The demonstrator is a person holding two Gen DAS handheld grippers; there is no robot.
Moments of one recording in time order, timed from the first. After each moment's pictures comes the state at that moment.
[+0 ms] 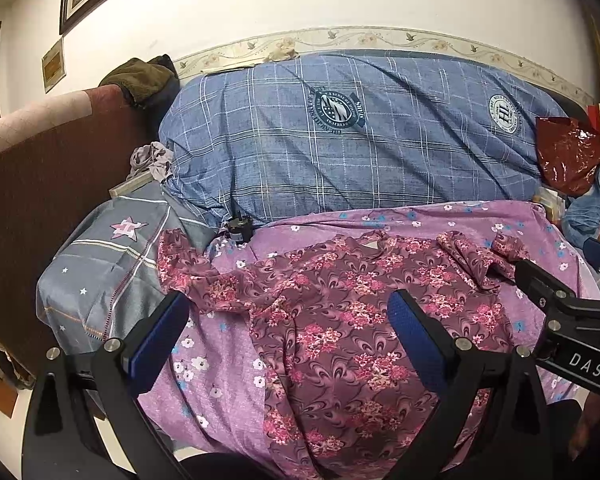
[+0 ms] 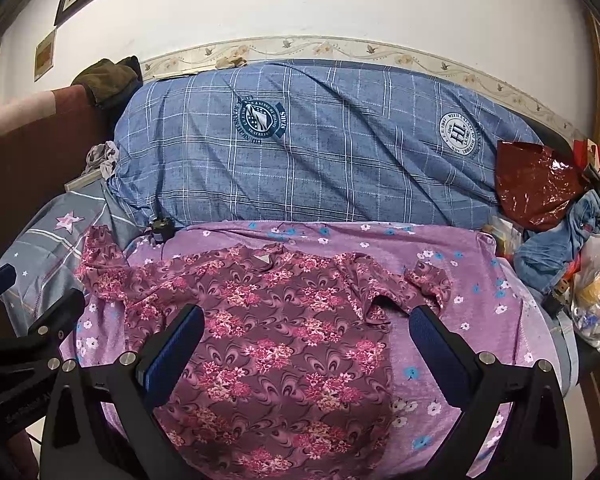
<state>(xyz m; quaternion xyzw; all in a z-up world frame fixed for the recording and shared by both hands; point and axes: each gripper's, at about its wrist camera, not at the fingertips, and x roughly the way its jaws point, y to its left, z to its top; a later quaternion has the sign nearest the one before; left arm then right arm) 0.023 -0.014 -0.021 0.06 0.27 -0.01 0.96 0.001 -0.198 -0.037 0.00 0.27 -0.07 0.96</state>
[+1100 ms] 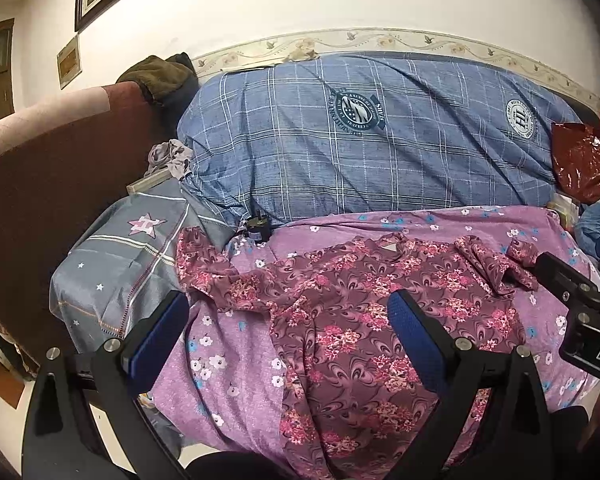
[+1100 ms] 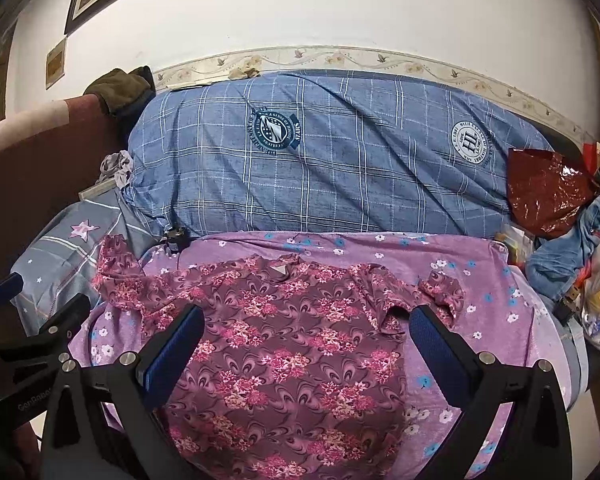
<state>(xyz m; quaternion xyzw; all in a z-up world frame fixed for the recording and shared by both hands) 0.023 0.003 -0.021 0.06 0.26 0.01 0.96 -0.001 -0.192 -0.030 0.01 0.26 -0.05 0.97</state>
